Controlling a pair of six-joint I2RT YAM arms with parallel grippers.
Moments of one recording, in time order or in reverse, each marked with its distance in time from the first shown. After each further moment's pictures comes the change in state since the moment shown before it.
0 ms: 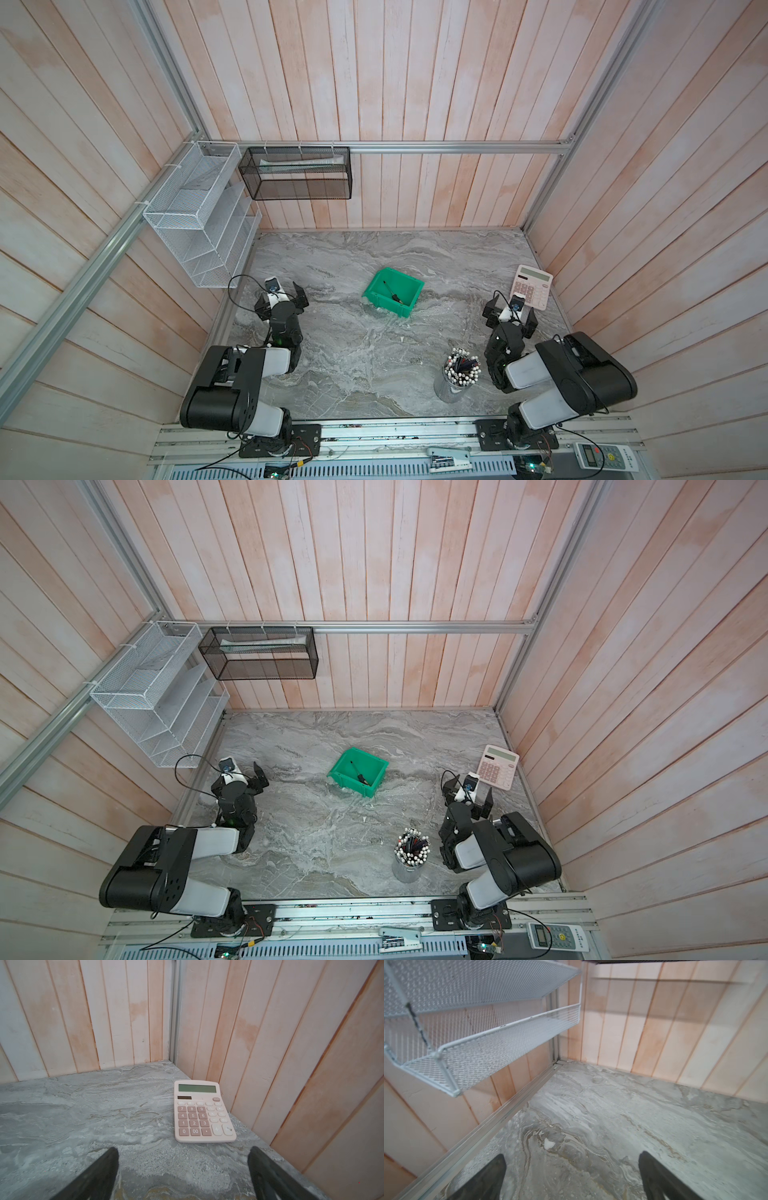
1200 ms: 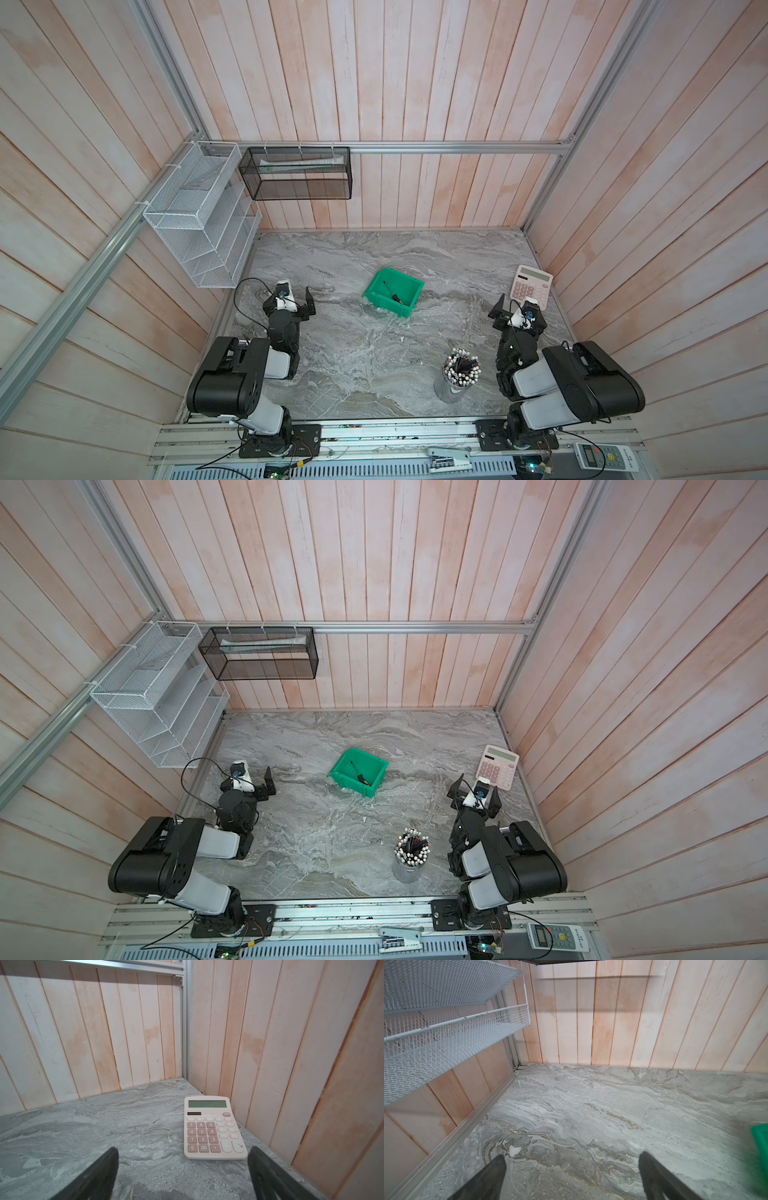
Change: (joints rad) left arm 0.052 0.080 -0.050 0.156 0.275 0.080; right arm -0.147 -0.080 -0.087 0.110 -0.248 0.075
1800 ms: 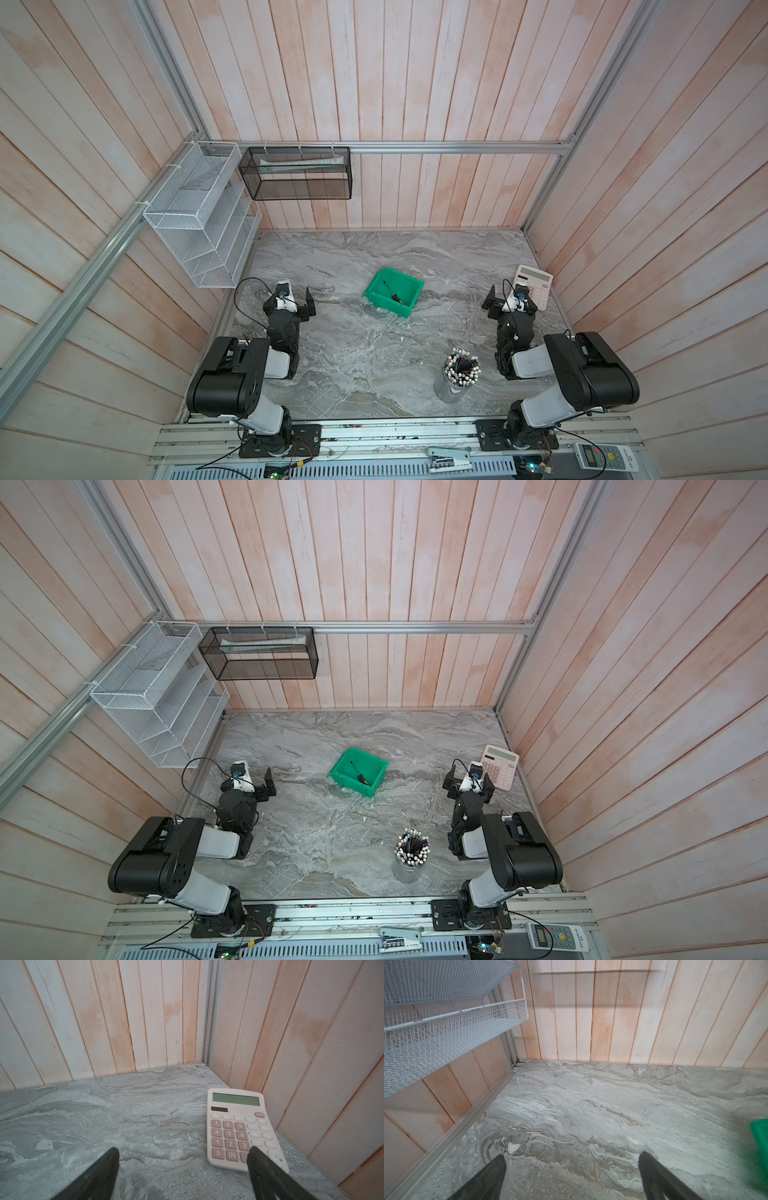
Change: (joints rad) left arm 0.005 0.000 0.000 -0.018 0.012 -0.001; right arm -0.076 0.060 0.172 -0.256 -0.180 0.039
